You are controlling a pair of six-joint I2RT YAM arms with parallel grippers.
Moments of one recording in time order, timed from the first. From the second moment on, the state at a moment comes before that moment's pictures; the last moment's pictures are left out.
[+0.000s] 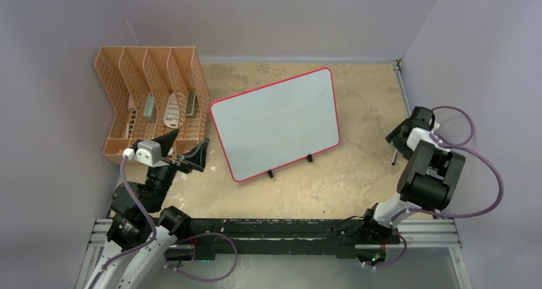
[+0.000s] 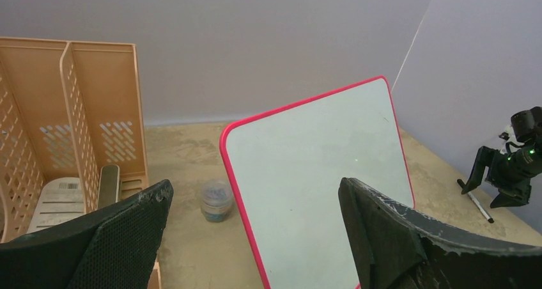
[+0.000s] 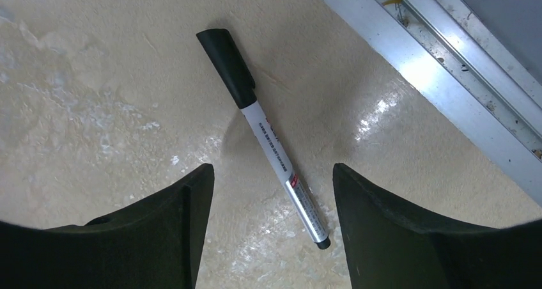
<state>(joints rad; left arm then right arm) -0.53 0.12 0.56 -0.18 -0.18 -0.15 -0.46 1.58 0.87 -0.31 0.14 0.42</state>
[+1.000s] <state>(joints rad) -0.54 0.10 0.56 -0.17 -0.18 -0.14 -0.46 1.69 0.95 -0.34 0.09 0.34</state>
